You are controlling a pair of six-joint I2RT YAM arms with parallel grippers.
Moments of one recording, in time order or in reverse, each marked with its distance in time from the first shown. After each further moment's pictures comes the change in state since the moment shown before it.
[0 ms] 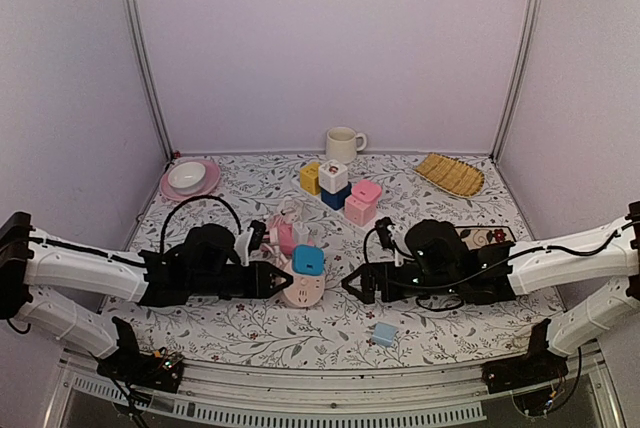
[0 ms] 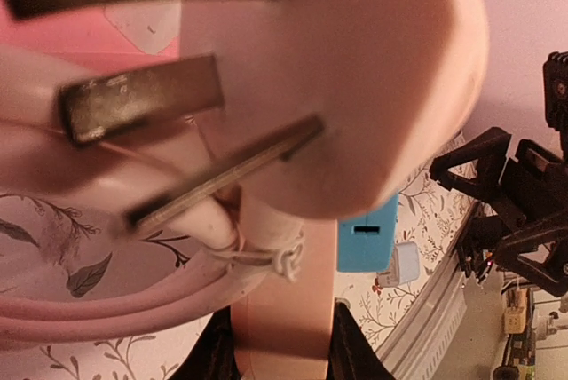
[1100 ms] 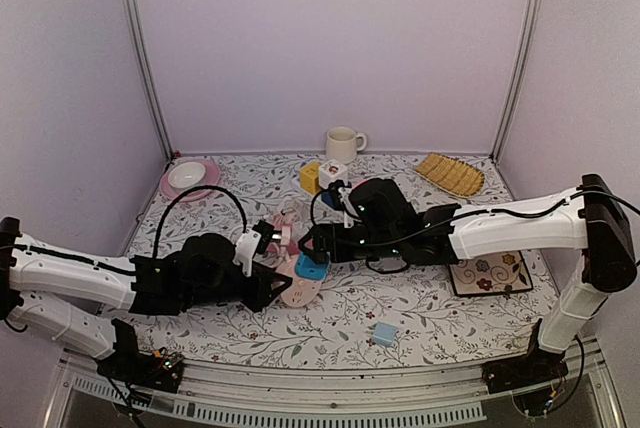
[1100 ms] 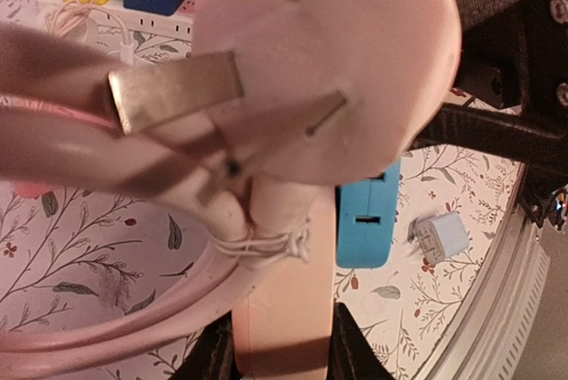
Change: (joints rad) left arm -0.149 -0.085 0.029 -0.079 -0.229 0.350; right arm -0.039 0.348 0.465 -0.047 -0.003 -0.116
